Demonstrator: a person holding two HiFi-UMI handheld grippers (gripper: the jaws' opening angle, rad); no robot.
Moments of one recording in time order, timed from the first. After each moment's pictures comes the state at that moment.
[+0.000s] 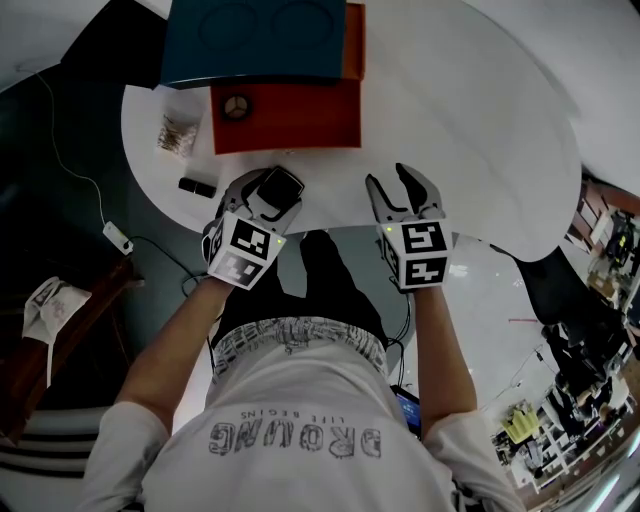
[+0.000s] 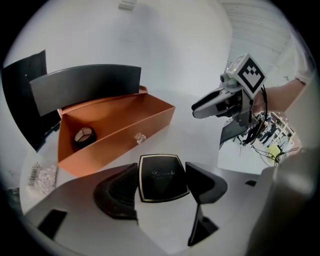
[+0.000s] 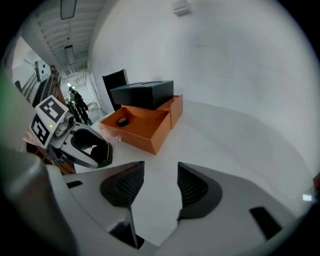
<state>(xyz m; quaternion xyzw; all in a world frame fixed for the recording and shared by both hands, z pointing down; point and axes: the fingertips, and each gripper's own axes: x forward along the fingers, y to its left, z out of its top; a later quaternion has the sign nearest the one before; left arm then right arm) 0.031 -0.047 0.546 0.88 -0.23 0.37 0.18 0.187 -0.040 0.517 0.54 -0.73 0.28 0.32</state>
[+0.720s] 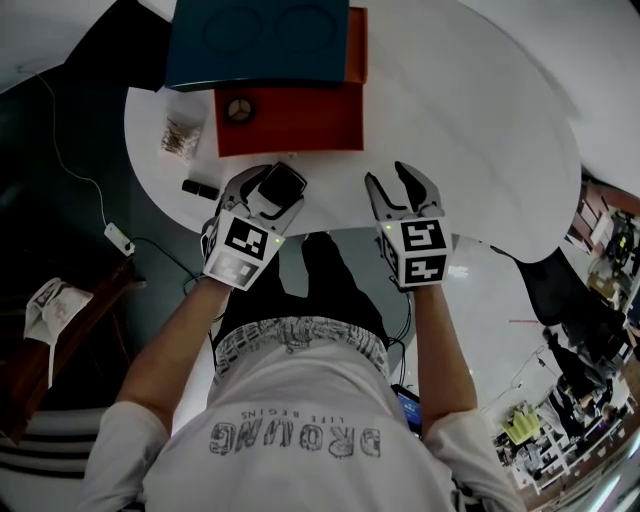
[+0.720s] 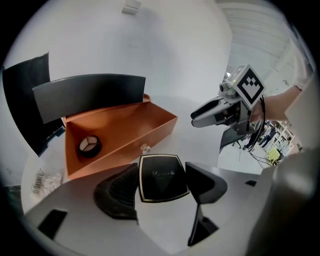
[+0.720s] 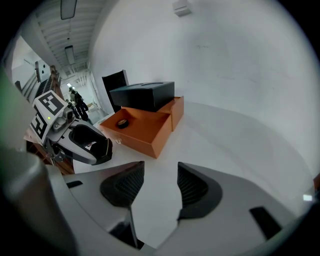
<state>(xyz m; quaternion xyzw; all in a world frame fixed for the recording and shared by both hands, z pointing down) 0.031 -0.060 0.529 0.89 -0.23 0.34 0.18 0.182 -0.048 0.514 0.54 -0.73 0.28 0.32</state>
